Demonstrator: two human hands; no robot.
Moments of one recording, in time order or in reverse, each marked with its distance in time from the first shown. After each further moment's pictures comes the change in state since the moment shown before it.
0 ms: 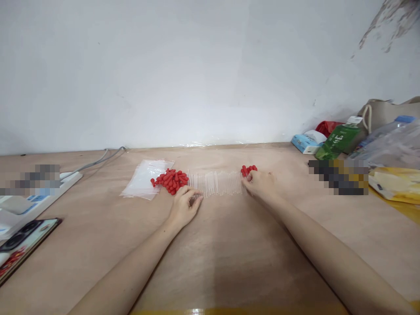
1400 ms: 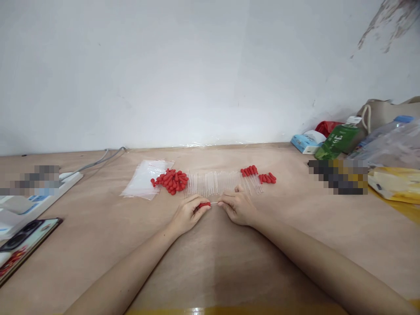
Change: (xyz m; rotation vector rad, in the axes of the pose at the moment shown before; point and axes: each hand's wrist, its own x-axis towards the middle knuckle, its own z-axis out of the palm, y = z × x) left_hand -0.006 0.017 -0.006 -0.240 -0.227 0.183; right_hand -0.055 -0.045 0.011 0.362 0.108 -0.824
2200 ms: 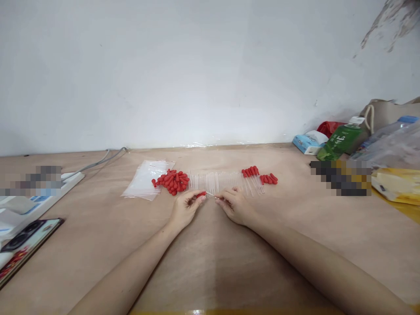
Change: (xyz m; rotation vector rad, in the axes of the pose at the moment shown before) left_hand 0.003 -0.020 0.009 -0.264 0.305 -0.273; right_hand 0.005 -0.002 0.013 0.203 0.123 0.085
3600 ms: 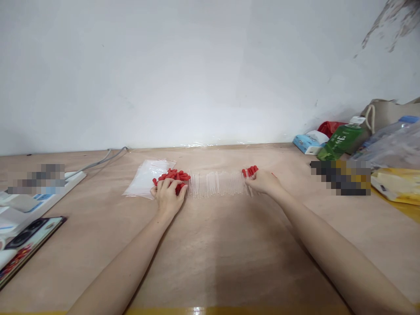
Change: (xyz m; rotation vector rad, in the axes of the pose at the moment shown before) left_hand 0.018 -0.015 -0.037 0.977 0.340 0.083; right_hand 0.028 0.041 -0.073 -0.419 -0.268 0.873
